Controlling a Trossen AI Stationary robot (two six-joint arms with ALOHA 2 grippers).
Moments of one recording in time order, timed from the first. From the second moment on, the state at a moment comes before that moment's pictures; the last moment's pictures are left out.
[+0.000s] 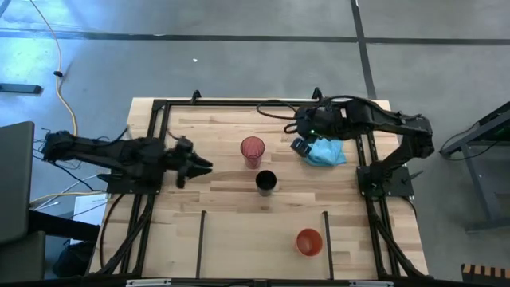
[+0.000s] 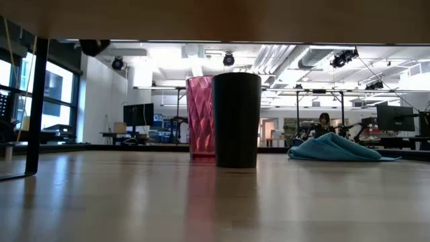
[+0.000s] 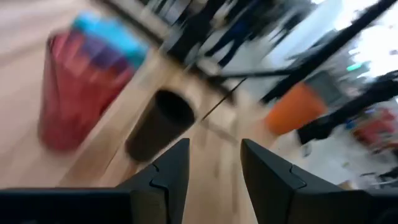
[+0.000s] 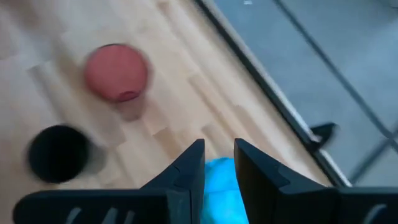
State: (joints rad) left arm 0.00 0.69 0.55 -0.15 -0.05 -0.69; right arm 0.00 1.56 1.91 -1.43 0.50 0.44
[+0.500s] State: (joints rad) left arm 0.00 1.41 1.13 -0.50 -0.07 -0.69; right arm 0.02 1.23 1.91 -1.29 0.54 0.50
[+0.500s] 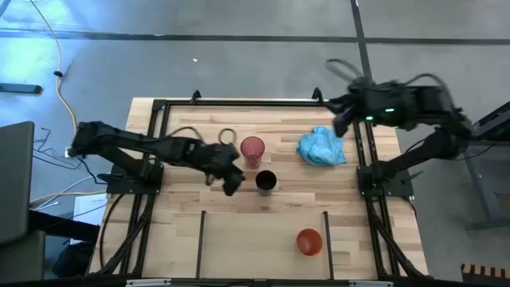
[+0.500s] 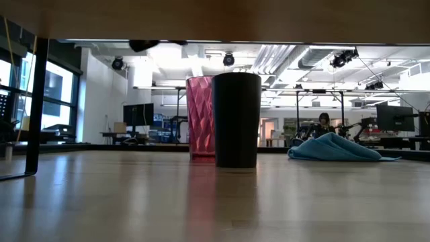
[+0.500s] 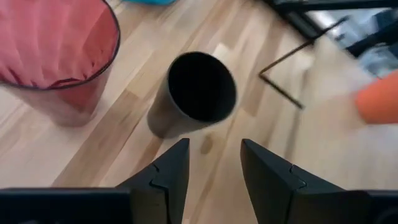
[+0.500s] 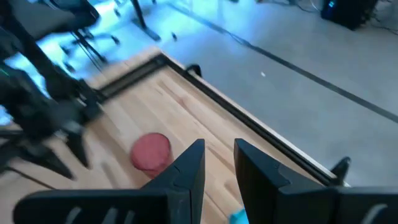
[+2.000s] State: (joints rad) left arm 0.00 1.77 1.60 -0.89 -0.14 -0.86; right arm 0.09 1.07 1.91 -1.44 0.39 0.36
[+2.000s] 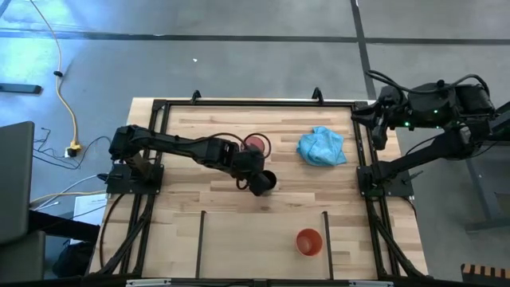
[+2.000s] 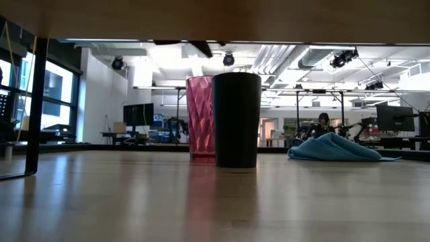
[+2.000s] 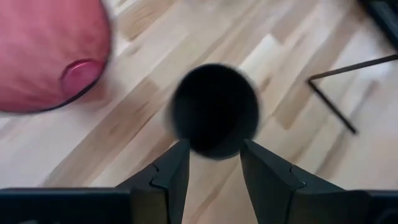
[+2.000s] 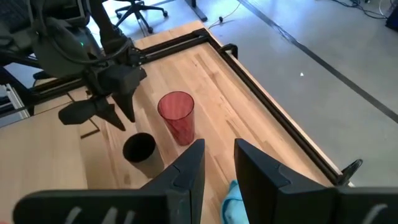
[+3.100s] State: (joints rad) left arm 0.01 1.87 1.60 -0.90 -0.15 -0.94; right arm 0.09 1.08 1.91 -1.43 0.39 0.37
